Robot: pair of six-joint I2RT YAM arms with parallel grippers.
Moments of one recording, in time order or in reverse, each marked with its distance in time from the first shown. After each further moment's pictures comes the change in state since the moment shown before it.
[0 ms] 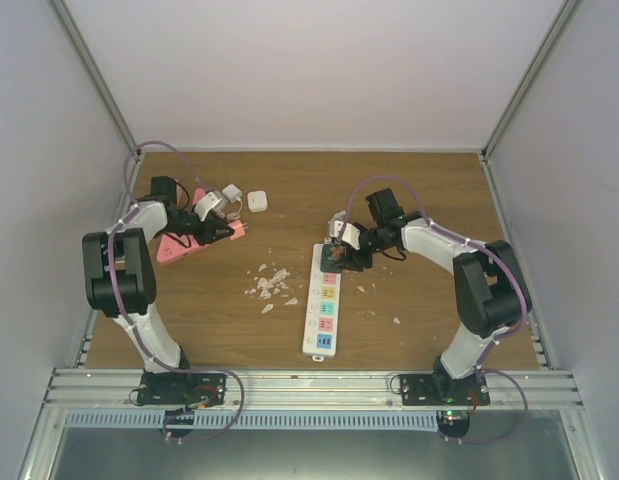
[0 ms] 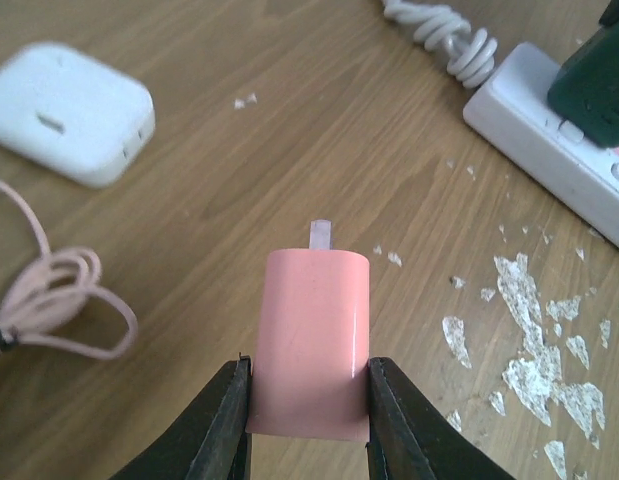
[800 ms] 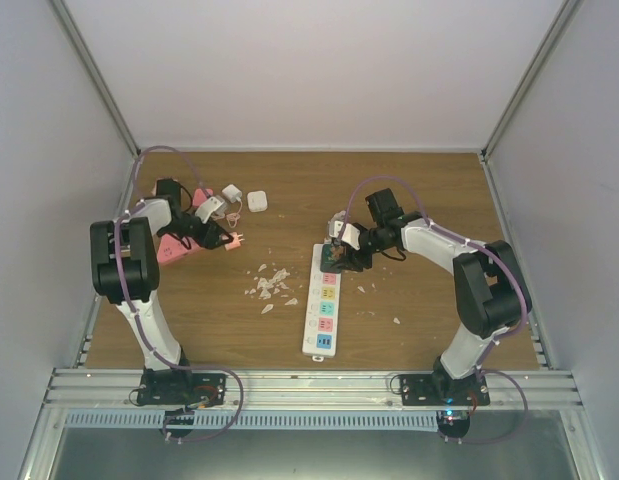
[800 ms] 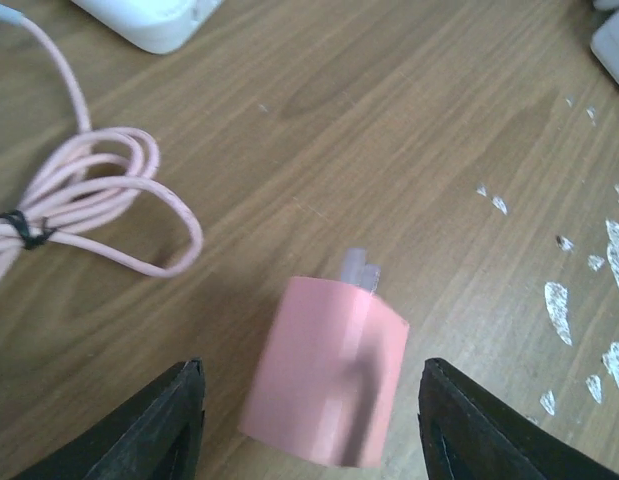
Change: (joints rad) left arm 0.005 0.138 0.049 -0.024 -0.145 -0.069; right arm 0.001 -0.001 -0.001 0.002 0.002 0.000
